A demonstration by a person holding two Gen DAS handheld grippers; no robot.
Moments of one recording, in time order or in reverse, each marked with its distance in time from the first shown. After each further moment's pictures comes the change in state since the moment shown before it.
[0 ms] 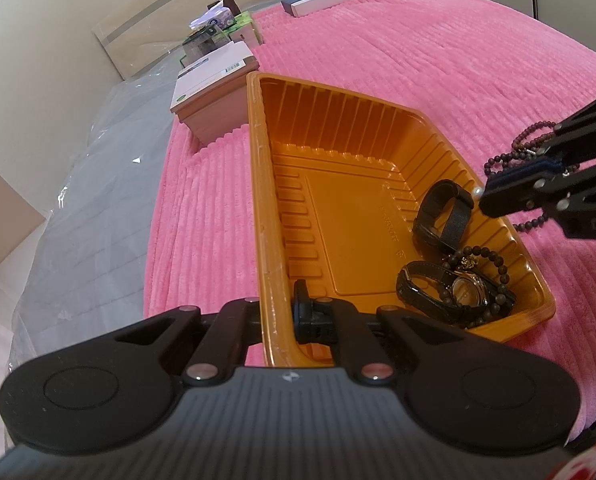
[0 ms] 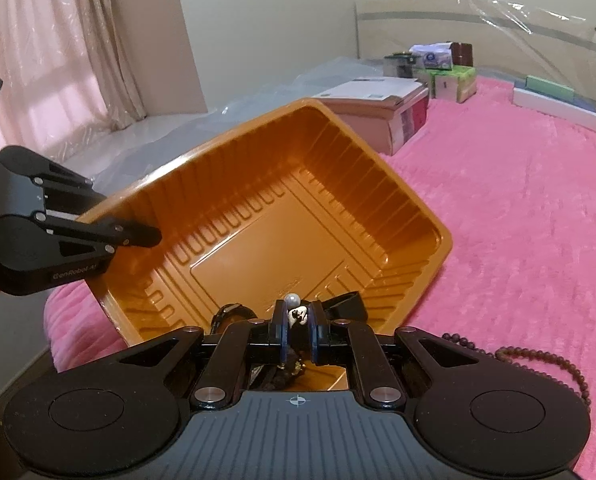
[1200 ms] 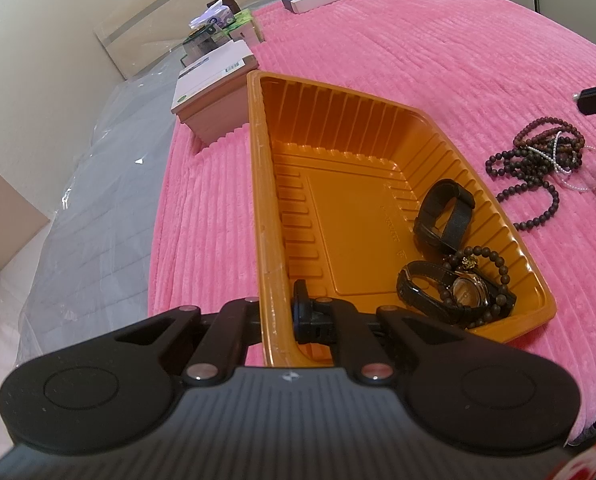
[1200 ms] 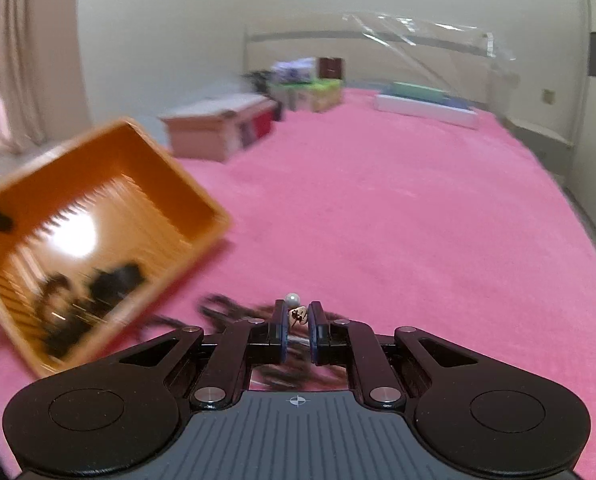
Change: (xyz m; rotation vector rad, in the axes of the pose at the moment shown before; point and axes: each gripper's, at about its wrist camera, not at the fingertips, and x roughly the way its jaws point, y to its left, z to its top) left arm 0.000 -0.001 0.003 0.013 0.012 0.014; right arm -0.081 -0.101 -0.040 0.078 -0.092 -0.257
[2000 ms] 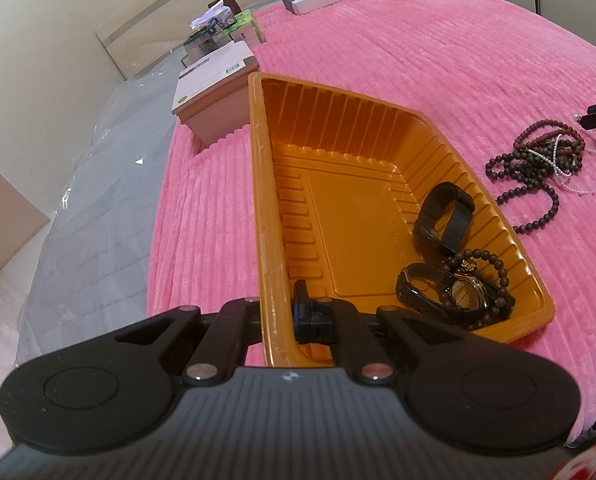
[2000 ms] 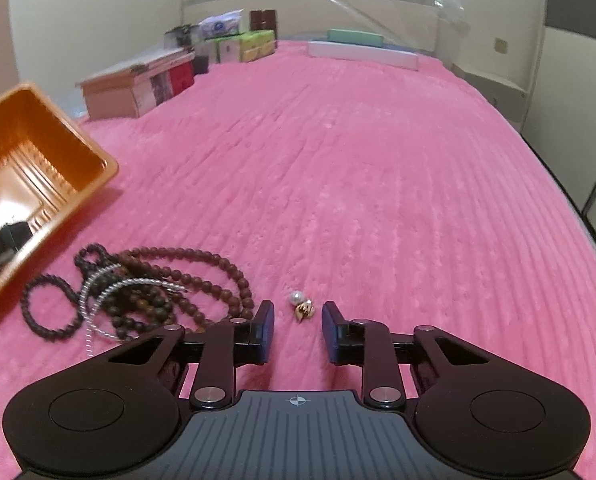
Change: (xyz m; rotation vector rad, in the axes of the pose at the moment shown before) left arm -0.002 -0.001 0.001 -0.008 -0.001 0.000; right arm 0.036 -0.093 -0.039 0.047 0.131 -0.208
